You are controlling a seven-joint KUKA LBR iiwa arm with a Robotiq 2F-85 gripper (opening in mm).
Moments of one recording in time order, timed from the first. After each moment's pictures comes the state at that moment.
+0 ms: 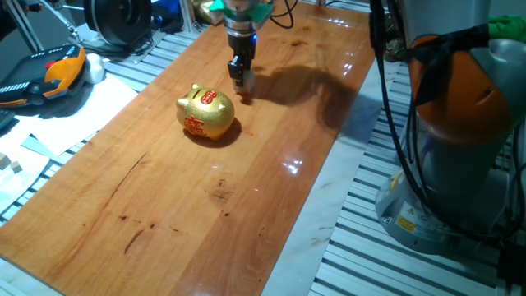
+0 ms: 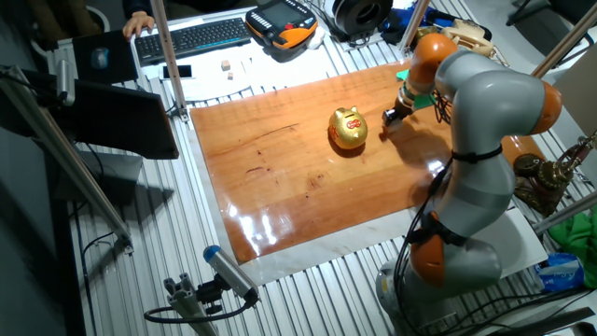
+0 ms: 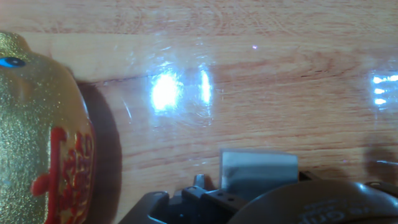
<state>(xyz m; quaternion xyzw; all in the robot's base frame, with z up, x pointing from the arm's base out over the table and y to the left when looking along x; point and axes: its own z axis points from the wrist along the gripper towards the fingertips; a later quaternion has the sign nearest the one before) 0.565 -0.200 0.067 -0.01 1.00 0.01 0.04</state>
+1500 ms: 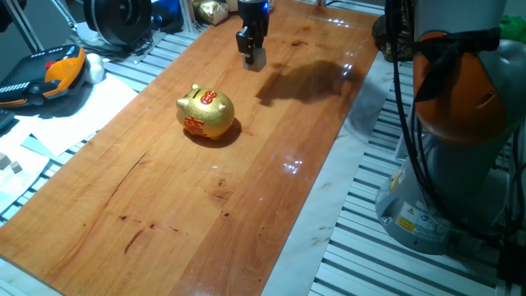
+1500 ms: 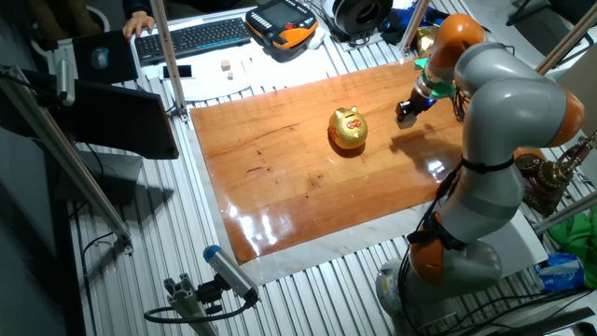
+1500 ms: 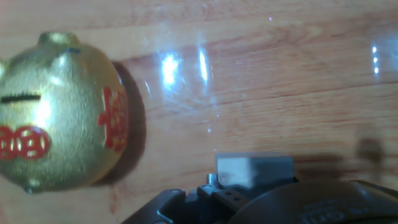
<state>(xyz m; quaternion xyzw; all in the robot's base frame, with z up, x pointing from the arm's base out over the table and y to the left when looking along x) 0.525 -0.203 0.148 -0.01 1.00 0.02 0.00</state>
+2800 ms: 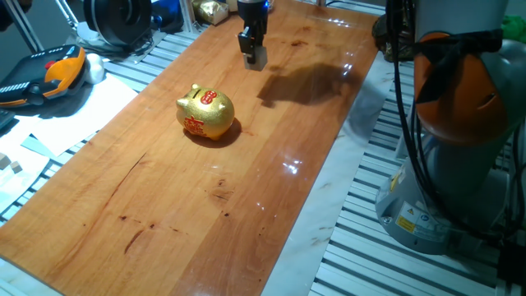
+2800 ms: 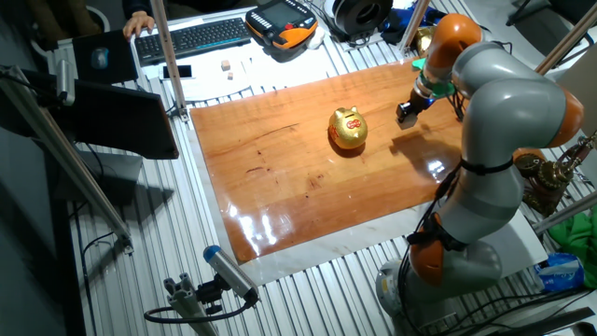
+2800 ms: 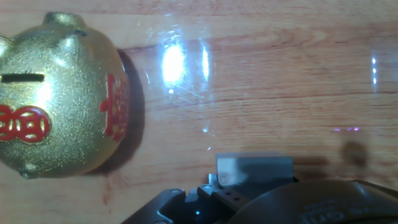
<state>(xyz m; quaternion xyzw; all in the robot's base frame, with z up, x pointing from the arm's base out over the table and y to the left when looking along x) 0.525 -0.203 0.148 -0.01 1.00 0.02 0.00</state>
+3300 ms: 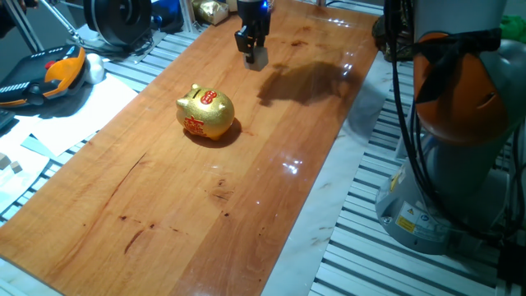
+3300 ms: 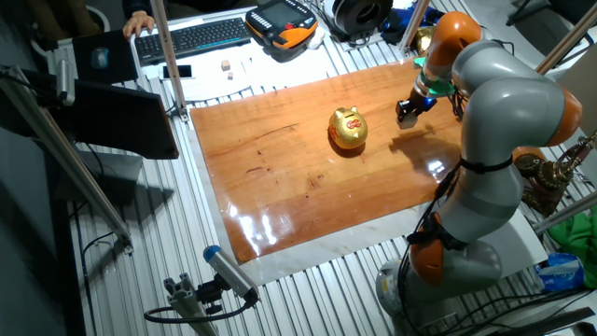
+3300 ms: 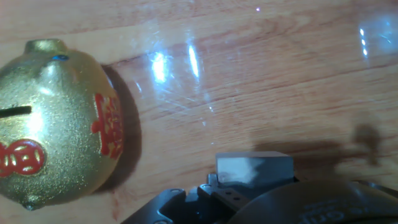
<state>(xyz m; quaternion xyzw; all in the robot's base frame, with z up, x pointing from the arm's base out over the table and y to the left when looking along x) 0.525 -0.203 0.148 0.04 1.00 0.02 -0.01</state>
